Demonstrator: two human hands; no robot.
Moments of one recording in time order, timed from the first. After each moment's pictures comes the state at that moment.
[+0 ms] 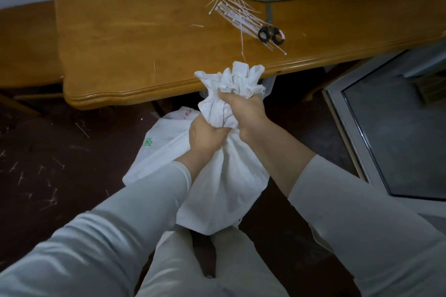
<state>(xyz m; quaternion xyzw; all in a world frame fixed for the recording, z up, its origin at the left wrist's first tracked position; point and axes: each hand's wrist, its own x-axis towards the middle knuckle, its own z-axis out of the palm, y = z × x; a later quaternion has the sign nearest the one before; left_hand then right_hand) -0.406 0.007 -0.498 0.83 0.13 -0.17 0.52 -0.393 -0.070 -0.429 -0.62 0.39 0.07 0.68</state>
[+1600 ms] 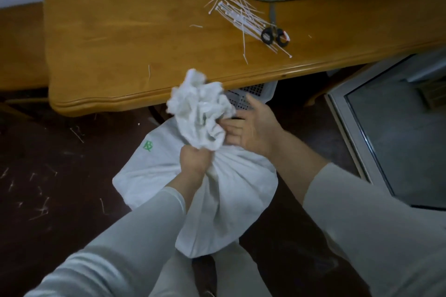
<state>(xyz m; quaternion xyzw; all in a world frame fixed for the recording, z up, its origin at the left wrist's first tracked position) -0.418 0.019 -0.548 0.73 0.30 -0.23 0.57 -0.387 -0.110 -0.473 -0.47 0.36 0.27 0.76</state>
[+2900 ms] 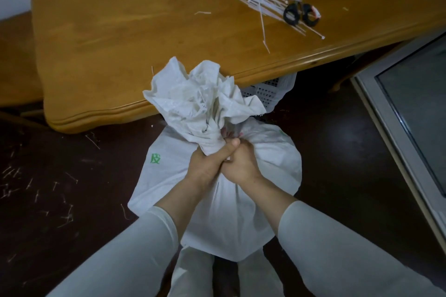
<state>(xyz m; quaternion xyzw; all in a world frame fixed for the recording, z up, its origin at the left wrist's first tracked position) -0.392 0.042 -0.571 0.62 0.24 -0.31 0.68 -0.406 -0.040 -0.599 -0.87 0.16 0.12 0.44</state>
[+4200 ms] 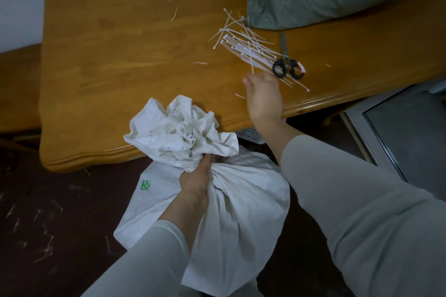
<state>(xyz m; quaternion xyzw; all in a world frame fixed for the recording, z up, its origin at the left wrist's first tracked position) -0.336 0.016 -0.569 0.54 0.46 -0.22 0.67 -0.240 -0.138 -0.520 -0.96 0.15 -0.06 0.22</state>
